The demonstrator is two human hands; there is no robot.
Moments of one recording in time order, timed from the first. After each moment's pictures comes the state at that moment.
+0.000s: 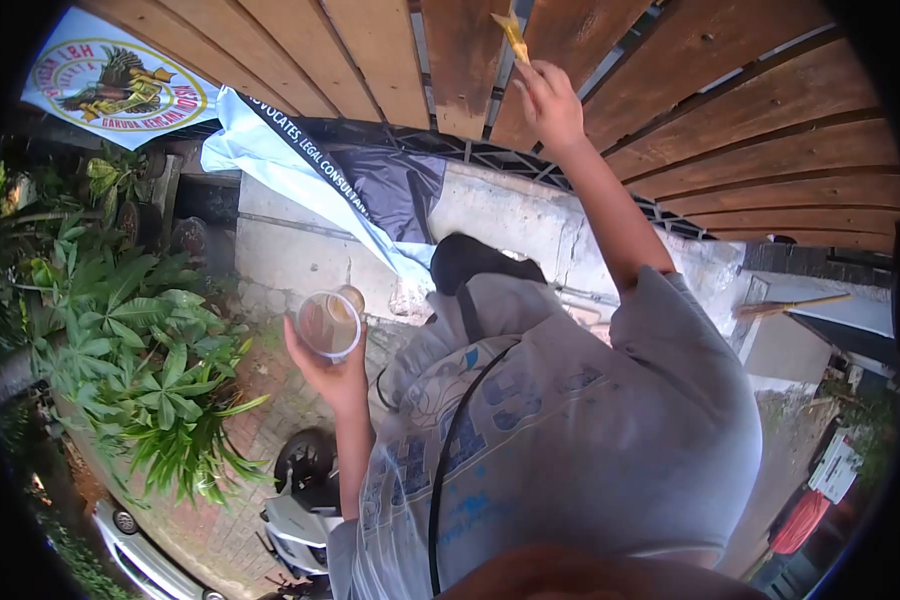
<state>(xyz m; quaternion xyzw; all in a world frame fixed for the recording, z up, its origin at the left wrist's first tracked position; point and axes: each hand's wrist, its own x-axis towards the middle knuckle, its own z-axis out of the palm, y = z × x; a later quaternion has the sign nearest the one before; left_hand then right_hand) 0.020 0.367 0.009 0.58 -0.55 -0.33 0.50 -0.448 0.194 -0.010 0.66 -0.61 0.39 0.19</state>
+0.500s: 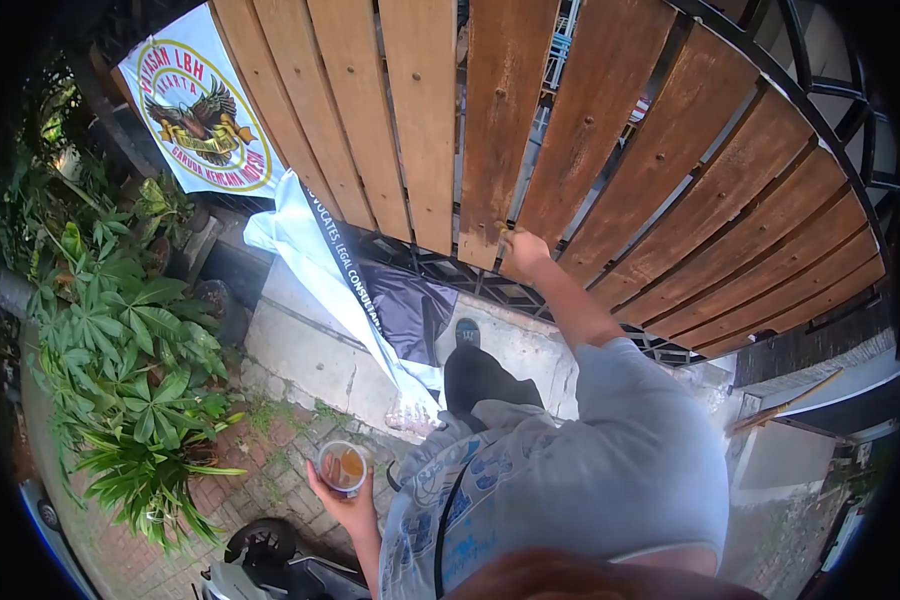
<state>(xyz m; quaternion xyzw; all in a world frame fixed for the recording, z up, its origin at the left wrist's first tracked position) 0.085 0.544 -0.019 0.63 -0.39 -0.36 0.57 -0.428 0.192 -0.074 0.67 -0.73 0.13 -0.06</state>
